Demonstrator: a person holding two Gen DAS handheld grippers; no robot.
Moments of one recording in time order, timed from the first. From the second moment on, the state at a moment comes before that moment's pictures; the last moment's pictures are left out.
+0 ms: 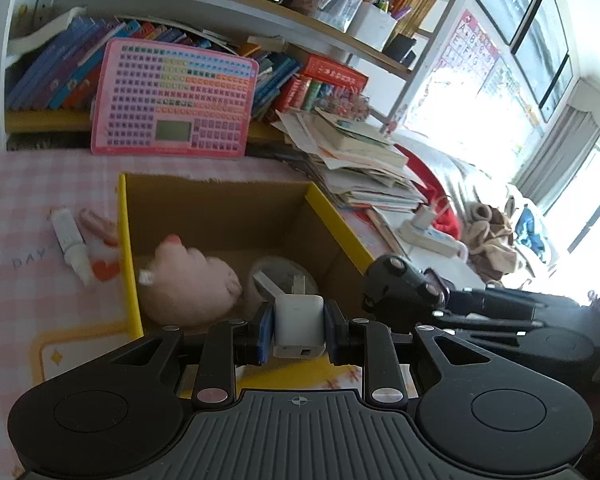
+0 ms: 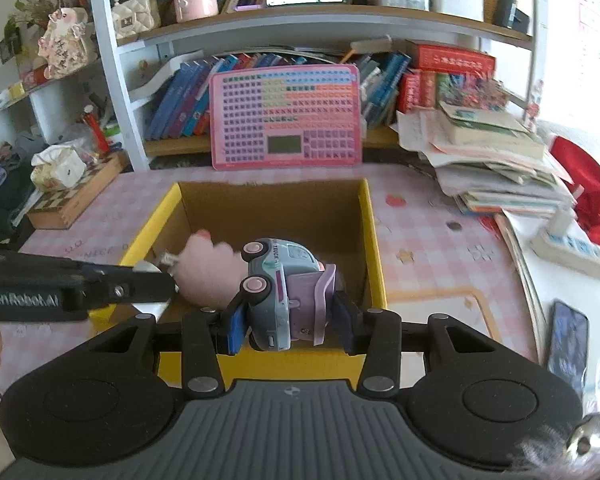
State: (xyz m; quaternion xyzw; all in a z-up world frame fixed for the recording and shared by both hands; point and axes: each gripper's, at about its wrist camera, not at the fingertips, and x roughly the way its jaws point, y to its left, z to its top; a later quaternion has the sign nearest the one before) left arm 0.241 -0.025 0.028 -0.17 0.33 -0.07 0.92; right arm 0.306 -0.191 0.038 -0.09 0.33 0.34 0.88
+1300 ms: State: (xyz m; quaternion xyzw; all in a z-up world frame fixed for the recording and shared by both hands) left arm 0.326 -0.046 -0.034 -0.05 0.44 -0.03 0.90; right arm 0.448 -0.054 -0.044 -0.20 0.44 0.41 0.77
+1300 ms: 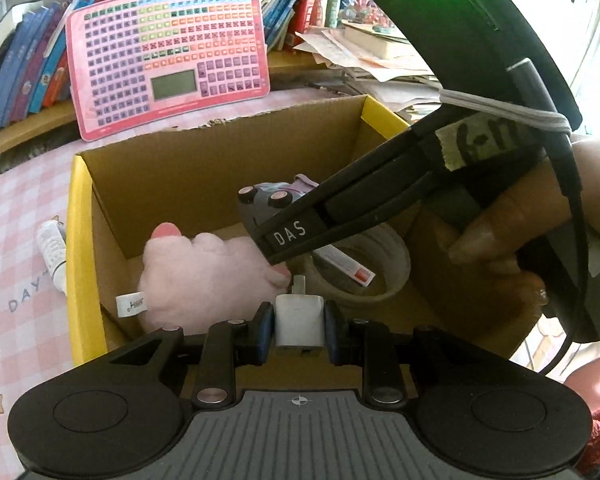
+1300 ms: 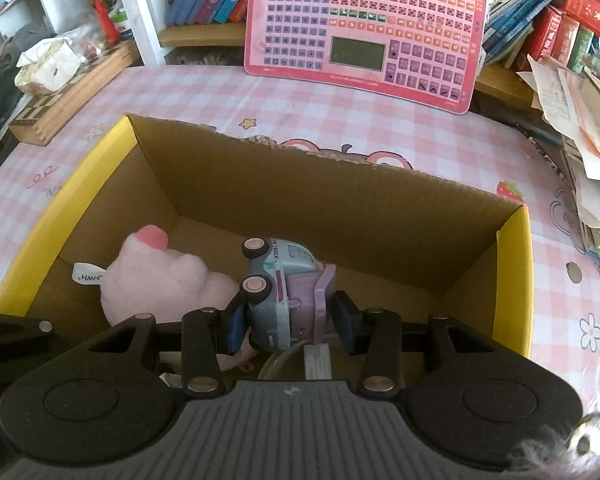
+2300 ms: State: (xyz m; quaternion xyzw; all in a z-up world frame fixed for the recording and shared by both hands) left arm 0.253 -0.033 0.025 -0.03 0.35 0.05 0.94; right arm 0.385 -0.110 0.016 -0.12 0.37 0.40 0.83
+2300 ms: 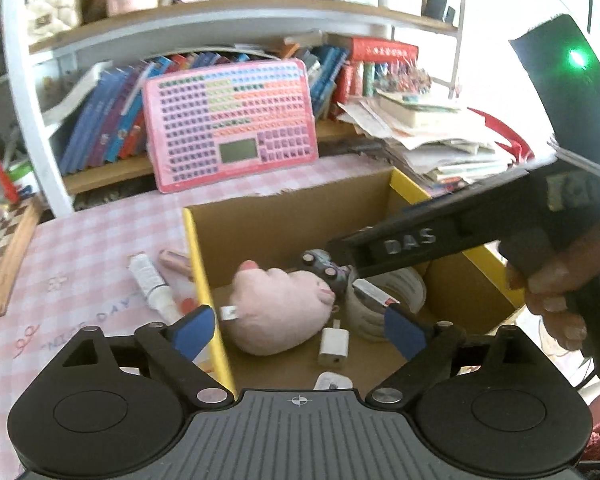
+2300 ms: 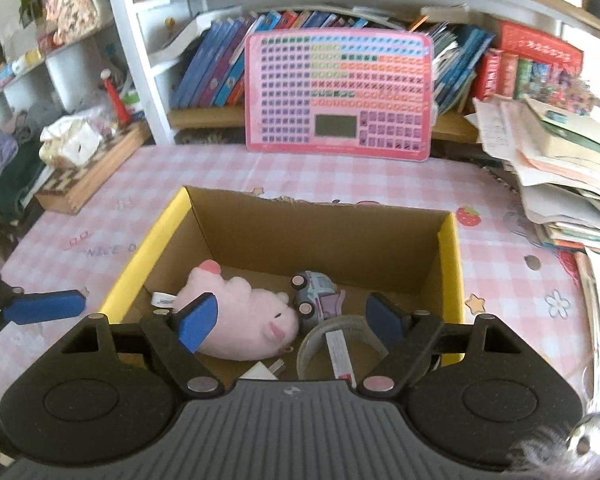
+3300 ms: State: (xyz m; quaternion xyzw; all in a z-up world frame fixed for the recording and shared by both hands) left arm 0.127 0.018 0.029 -0.08 0.29 0.14 0.94; right arm 0.231 -0.173 0.019 -0.07 0.29 0.25 0.92
